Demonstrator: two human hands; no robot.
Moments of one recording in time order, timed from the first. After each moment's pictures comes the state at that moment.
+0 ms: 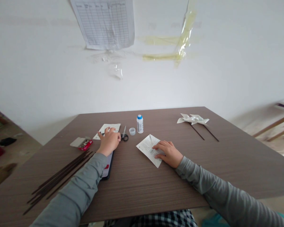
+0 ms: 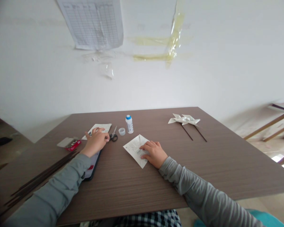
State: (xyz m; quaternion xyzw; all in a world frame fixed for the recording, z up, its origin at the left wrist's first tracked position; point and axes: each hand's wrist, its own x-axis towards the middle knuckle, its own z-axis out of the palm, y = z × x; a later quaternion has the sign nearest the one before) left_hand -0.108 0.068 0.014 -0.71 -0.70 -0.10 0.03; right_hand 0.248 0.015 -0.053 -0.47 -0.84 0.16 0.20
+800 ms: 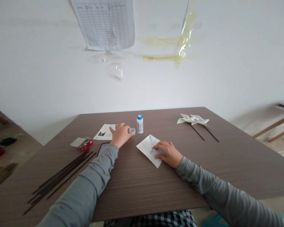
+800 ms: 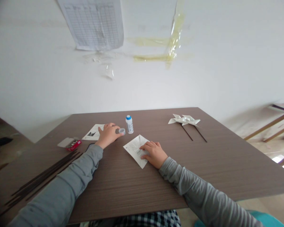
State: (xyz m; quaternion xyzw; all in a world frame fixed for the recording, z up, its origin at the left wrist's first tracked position) left_hand -0.056 0.089 0.035 -0.72 -0.69 -0.12 -0.03; right_hand 0.246 0.012 -0.048 -0.47 -0.84 0.16 0.20
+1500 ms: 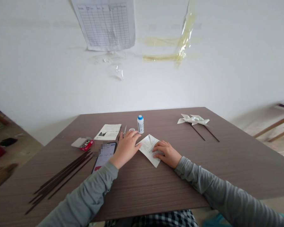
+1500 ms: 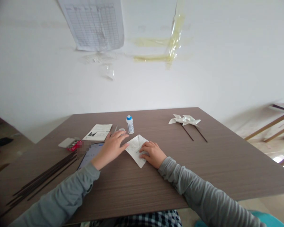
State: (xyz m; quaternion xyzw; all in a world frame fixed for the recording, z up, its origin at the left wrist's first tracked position) left_hand -0.043 0.029 0.020 -0.81 -0.56 -0.14 -0.03; right_hand 0.239 0.016 -0.054 -0.44 -0.85 0.16 0.23
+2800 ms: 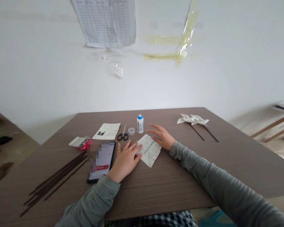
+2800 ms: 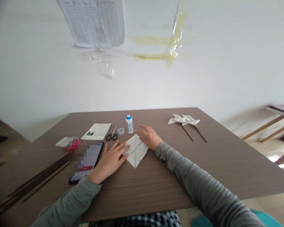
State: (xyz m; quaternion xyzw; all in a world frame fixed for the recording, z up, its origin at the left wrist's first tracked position) left_hand -0.053 -0.002 -0.024 -0.81 -0.58 -0.06 -0.08; right_hand 0.243 0.111 -0.064 -0.39 -0.87 0.09 0.31
